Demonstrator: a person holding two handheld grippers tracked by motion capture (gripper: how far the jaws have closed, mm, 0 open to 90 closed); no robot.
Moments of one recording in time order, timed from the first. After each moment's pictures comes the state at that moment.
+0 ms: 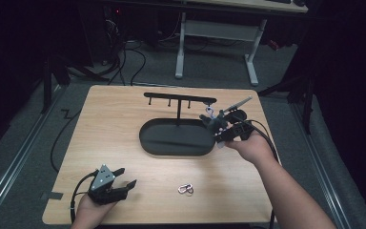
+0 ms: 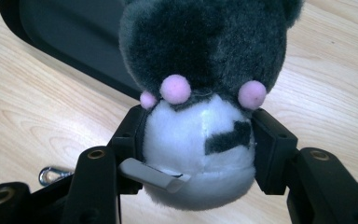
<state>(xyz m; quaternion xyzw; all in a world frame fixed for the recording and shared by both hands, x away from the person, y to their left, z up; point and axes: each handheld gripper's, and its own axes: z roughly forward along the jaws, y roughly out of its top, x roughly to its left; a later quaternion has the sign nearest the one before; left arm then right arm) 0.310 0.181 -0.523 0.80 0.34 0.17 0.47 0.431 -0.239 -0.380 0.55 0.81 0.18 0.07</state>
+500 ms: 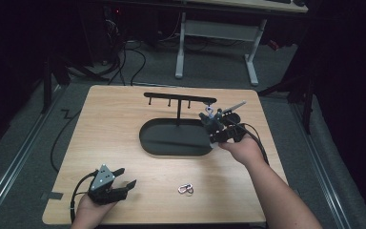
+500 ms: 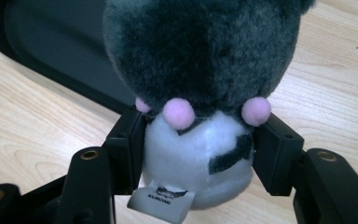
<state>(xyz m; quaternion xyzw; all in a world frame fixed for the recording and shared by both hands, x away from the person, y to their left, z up) 0.310 0.181 -0.524 0.80 0.34 0.17 0.47 0.443 -0.233 -0.410 0.56 0.80 0.20 0.08</state>
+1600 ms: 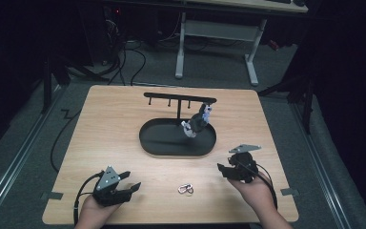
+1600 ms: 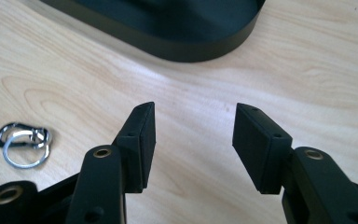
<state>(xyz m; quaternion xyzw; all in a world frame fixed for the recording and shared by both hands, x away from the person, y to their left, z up) 0.308 0.167 -0.523 0.81 0.34 0.13 0.46 0.331 -0.255 -0.459 0.50 0.80 0.28 0.17</state>
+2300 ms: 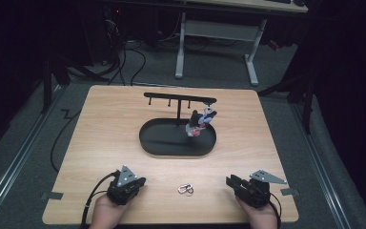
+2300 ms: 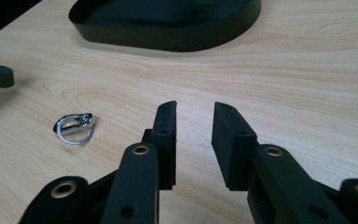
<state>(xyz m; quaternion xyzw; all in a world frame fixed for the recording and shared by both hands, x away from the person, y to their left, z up) 0.309 0.114 -0.523 0.84 0.36 0.14 0.39 0.270 -0.293 -0.502 0.52 0.72 0.44 0.15</state>
